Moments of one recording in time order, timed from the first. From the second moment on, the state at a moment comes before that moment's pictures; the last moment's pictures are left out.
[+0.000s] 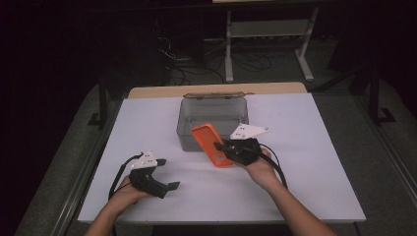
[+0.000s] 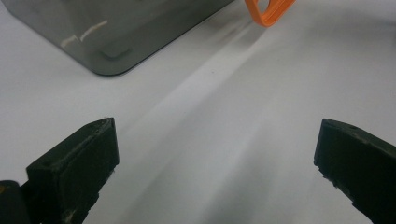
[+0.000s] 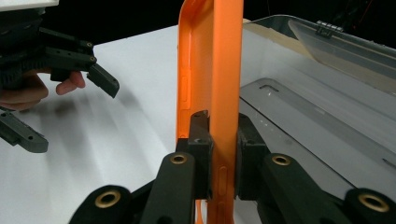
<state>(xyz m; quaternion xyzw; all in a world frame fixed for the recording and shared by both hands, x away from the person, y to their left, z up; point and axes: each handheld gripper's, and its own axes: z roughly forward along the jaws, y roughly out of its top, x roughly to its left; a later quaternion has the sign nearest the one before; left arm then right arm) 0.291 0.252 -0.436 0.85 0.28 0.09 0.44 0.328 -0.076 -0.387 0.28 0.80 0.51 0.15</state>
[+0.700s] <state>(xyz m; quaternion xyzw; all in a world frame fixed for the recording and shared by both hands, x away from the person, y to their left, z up) 0.290 0.253 -0.436 0.85 0.28 0.09 0.44 0.335 -0.087 -0.354 0.27 0.80 0.51 0.15</state>
